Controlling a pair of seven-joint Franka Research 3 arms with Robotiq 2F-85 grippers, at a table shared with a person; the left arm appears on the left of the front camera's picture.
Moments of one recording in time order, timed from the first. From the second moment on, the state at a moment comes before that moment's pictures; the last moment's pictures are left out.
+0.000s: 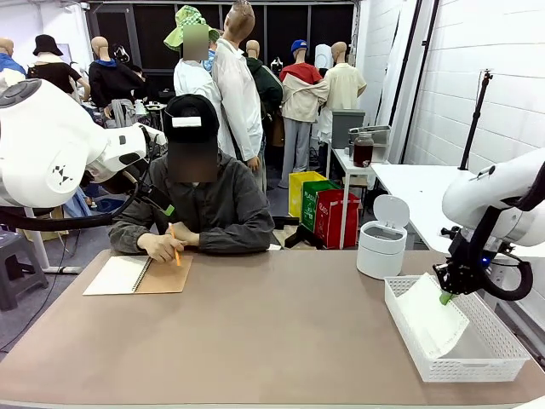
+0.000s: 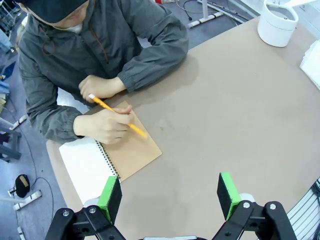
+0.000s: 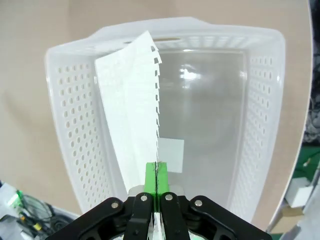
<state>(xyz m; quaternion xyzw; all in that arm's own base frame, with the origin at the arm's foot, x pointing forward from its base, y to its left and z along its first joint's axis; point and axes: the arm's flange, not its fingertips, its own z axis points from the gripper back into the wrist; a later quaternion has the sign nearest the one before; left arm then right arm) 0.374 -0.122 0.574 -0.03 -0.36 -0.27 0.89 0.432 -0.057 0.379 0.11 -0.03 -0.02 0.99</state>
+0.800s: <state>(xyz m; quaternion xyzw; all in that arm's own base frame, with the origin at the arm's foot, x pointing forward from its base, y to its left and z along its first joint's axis) 0.374 -0.122 0.574 -0.03 -0.36 -0.27 0.89 0.438 -0.050 0.361 0.07 0.00 -0.10 0.99</state>
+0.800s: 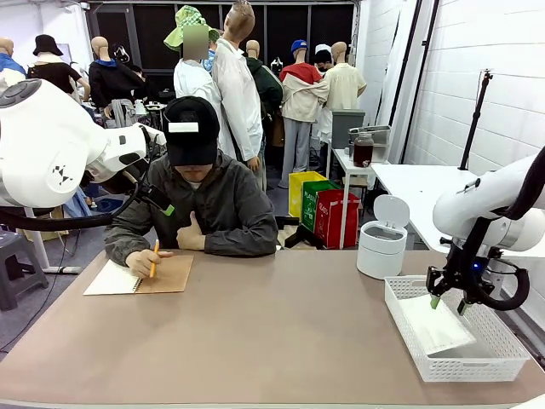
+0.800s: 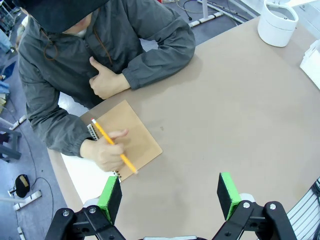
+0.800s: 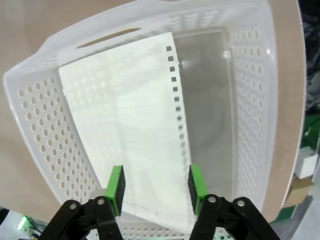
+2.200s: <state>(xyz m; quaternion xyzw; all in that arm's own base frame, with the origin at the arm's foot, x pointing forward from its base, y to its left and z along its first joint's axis) 0.374 -0.122 0.574 -0.03 -0.36 -0.27 0.89 0.441 -0.043 0.411 0.02 0.00 -0.16 0.99</state>
